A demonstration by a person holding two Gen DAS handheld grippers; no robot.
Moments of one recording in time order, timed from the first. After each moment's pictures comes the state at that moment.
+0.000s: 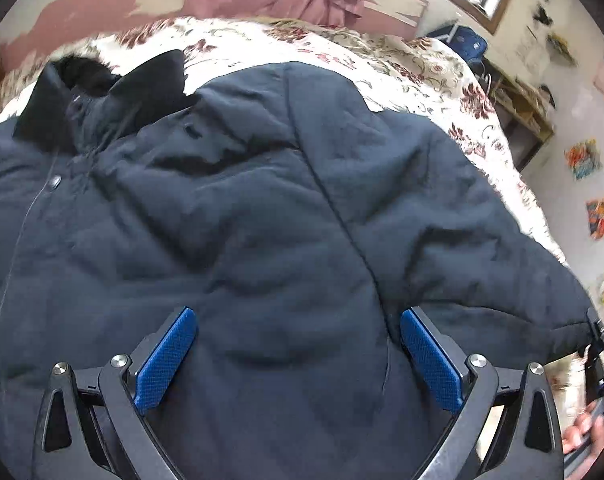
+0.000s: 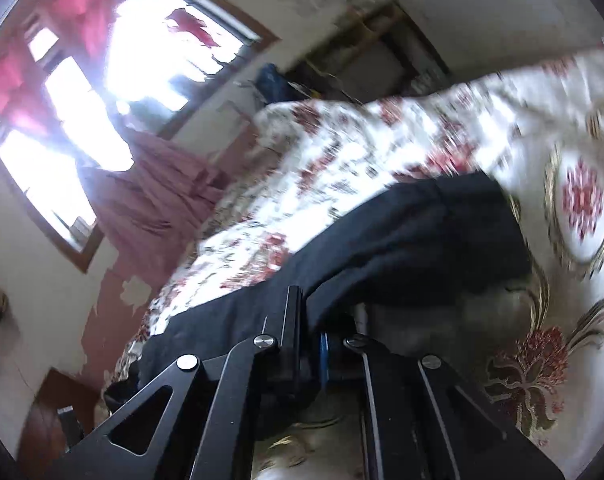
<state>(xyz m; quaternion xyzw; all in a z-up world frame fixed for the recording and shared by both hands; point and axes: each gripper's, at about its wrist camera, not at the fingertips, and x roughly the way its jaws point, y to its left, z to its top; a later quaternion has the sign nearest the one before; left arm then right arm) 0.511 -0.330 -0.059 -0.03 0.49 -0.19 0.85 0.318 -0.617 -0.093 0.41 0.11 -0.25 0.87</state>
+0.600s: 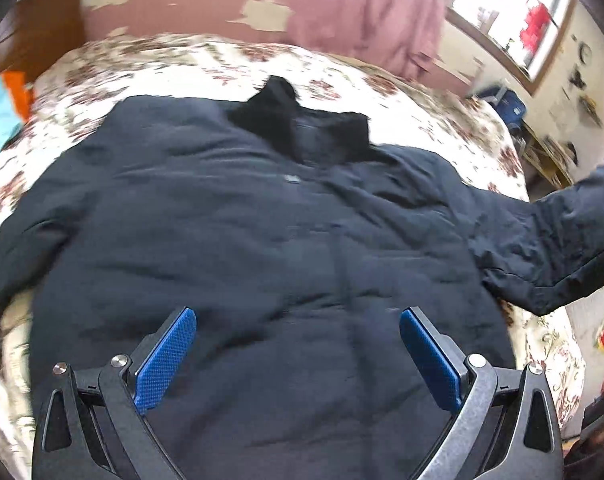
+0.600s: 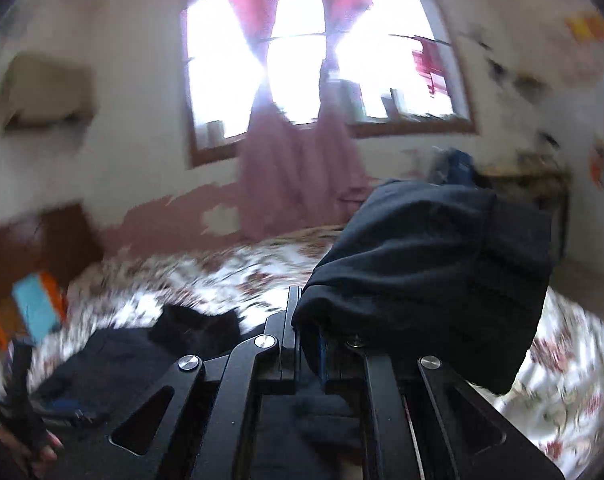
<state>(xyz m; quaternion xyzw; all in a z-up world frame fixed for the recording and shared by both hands) 0.458 -0.075 0.016 -0.08 0.47 -0.12 0.87 0.375 -0.373 0.109 0.06 0.12 -0.11 0.98</state>
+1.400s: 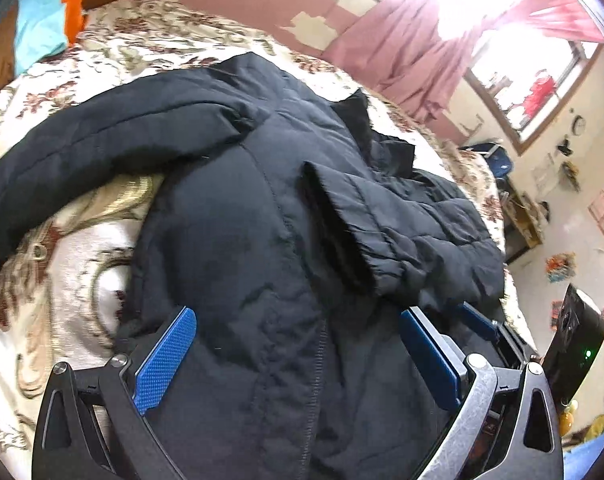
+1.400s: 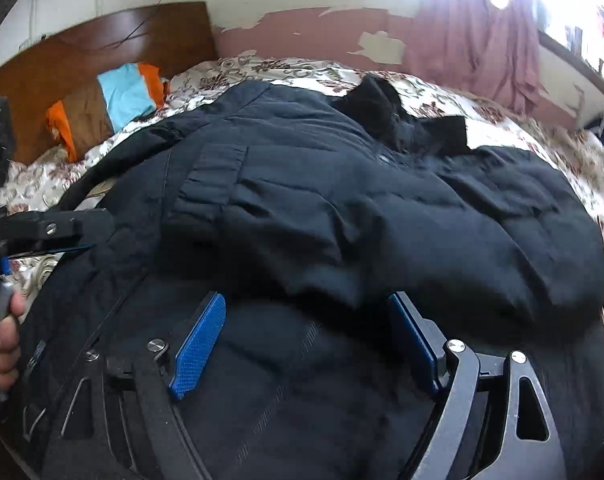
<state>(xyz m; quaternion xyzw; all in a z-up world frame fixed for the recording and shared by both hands) 0.411 0.066 -0.055 -0.20 0.44 -0.16 0.86 0.337 -0.195 -0.039 -0.03 0.39 0.08 0.92</state>
